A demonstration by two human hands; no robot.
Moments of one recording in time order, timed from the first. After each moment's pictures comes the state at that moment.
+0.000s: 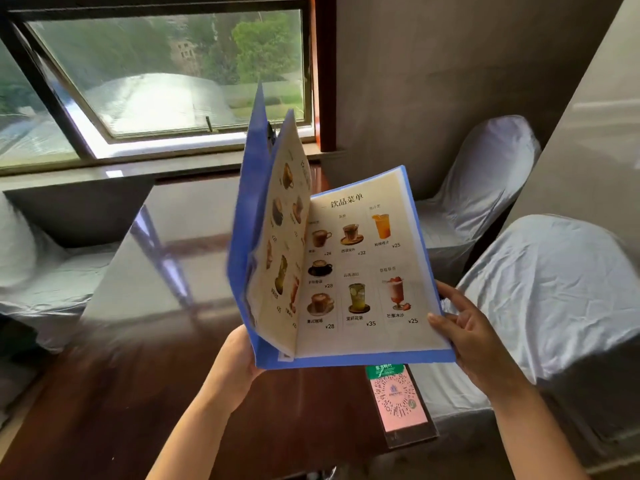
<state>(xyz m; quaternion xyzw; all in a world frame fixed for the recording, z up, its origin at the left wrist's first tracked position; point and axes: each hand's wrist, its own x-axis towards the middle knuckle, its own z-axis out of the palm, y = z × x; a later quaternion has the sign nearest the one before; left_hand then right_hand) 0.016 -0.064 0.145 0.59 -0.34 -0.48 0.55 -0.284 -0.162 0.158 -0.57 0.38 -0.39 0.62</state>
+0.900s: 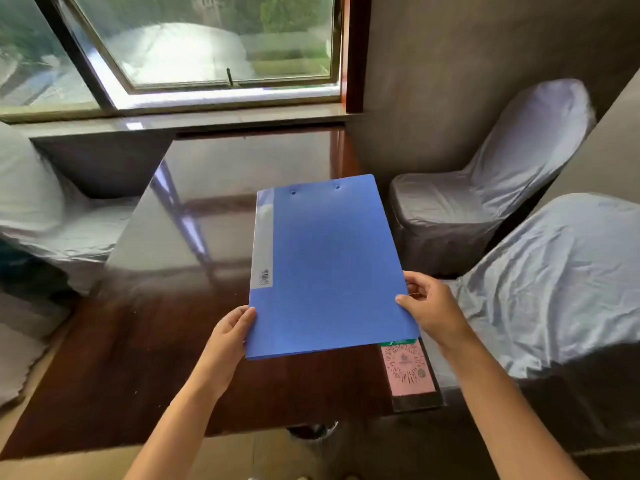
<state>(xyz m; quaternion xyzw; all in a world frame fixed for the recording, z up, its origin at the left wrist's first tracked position) 0.041 -0.027 0.095 0.64 -0.26 -0.45 0.56 -0.221 -0.166 0.129 -0.64 0.48 -0.30 0.53</state>
